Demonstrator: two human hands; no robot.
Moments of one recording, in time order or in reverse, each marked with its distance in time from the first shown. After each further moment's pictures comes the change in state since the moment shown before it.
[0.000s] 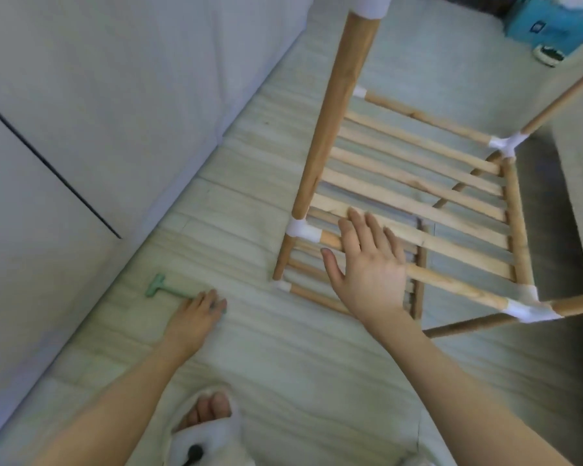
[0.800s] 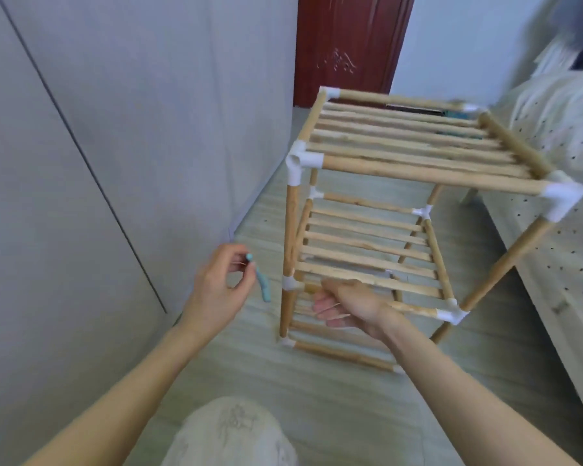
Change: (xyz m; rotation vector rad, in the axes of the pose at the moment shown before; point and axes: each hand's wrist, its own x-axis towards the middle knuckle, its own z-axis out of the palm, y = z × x) left_hand -0.102 0.051 -0.262 -0.867 1.094 0.158; right_hand -0.002 -0.011 -0.139 1.225 -0.694 0.697
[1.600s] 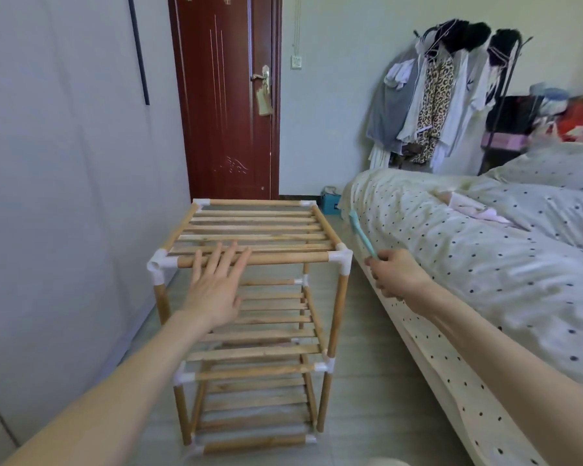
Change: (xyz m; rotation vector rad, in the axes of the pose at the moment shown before) left_hand 0.103 0.159 0.095 0.759 -0.546 0.298; right_hand -0.178 -0.043 -0.219 -0.201 0.765 -0.266
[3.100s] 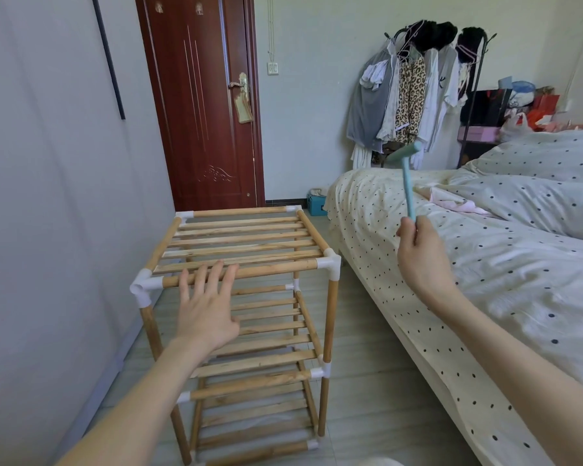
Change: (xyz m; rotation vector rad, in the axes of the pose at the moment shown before) left_hand 0.000 0.010 0.013 0.069 0.082 -0.062; right_hand -0.012 0.010 -0.031 -0.009 0.552 -0.270
